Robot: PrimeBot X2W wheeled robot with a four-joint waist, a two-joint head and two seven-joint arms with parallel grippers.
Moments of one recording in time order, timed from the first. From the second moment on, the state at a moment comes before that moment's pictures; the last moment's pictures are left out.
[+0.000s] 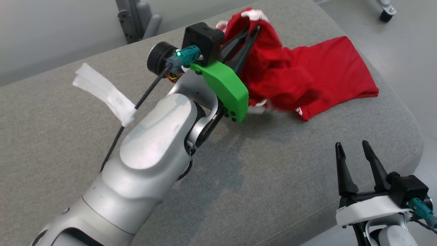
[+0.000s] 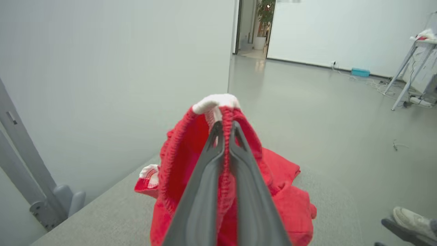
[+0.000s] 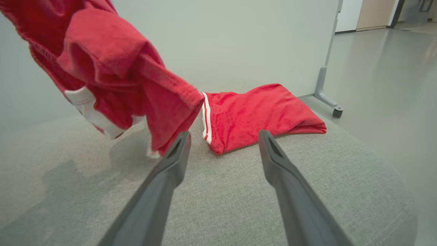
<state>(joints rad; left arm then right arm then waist) -0.92 0.05 -0.76 0.41 -0.63 0.00 0.03 0.00 -0.05 -0.03 0.08 0.18 0.13 -0.26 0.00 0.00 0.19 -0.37</state>
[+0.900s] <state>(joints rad) -0.33 0.42 -0.66 0.42 -0.80 -0.03 -0.13 0.04 -0.05 -0.08 0.08 0.13 0.13 -0.26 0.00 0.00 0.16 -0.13</state>
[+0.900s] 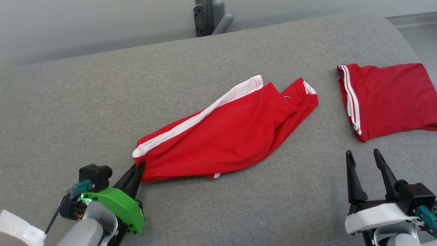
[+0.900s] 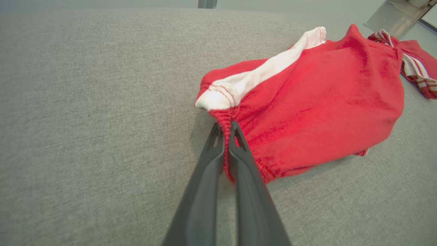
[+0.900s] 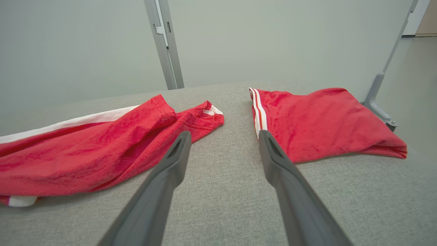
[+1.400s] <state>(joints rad) -0.13 0.40 -0.57 0.33 -0.92 0.00 -0.23 0.07 -0.05 -0.07 0.10 0.12 0.13 -0.26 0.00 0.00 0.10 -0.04</state>
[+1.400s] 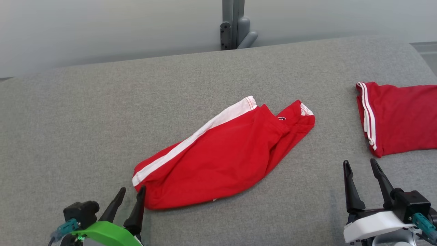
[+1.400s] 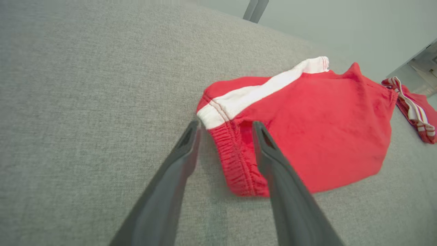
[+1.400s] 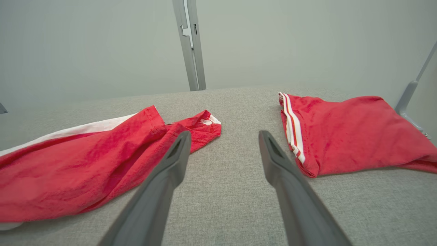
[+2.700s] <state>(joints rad) 0.16 0.07 0.06 0.15 -0.21 -0.13 -0.26 0.08 -0.05 -0.07 0.06 0.00 0.13 -0.26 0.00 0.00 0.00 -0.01</state>
